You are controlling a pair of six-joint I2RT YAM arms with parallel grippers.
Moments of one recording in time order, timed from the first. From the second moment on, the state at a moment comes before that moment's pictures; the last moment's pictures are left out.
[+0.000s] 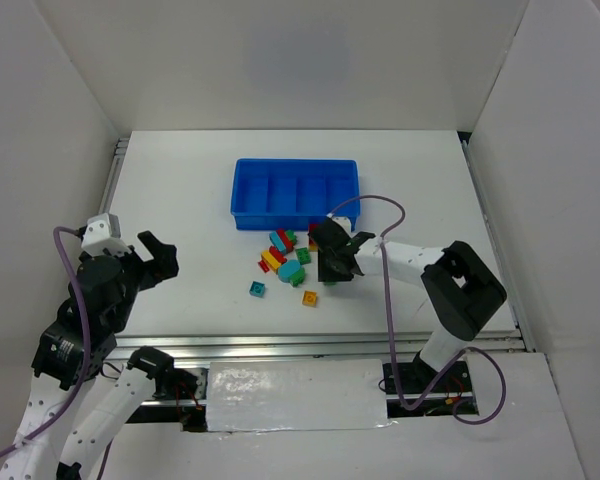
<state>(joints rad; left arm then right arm) -0.34 0.46 0.92 -0.81 -0.39 -0.47 0.72 1.65 0.94 -0.42 0.23 0.67</state>
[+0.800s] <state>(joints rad) -0.34 0.50 0.92 -0.80 -0.36 -0.46 0.36 2.01 1.92 -0.68 0.32 0.40</state>
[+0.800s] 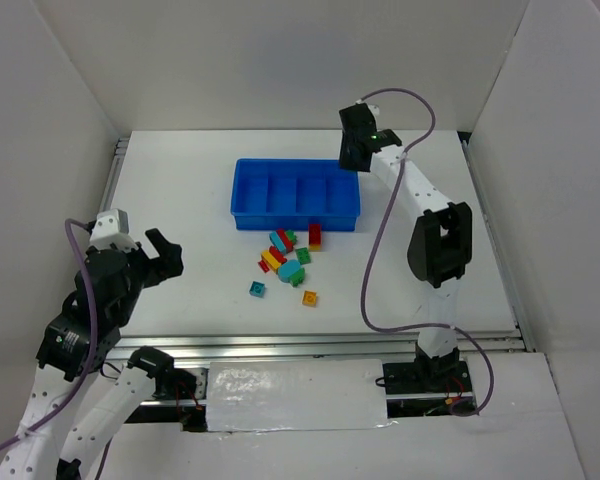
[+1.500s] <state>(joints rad) -0.34 0.54 0.92 -0.79 -0.33 -0.45 0.34 2.16 2.02 -0.76 0.26 0.33</state>
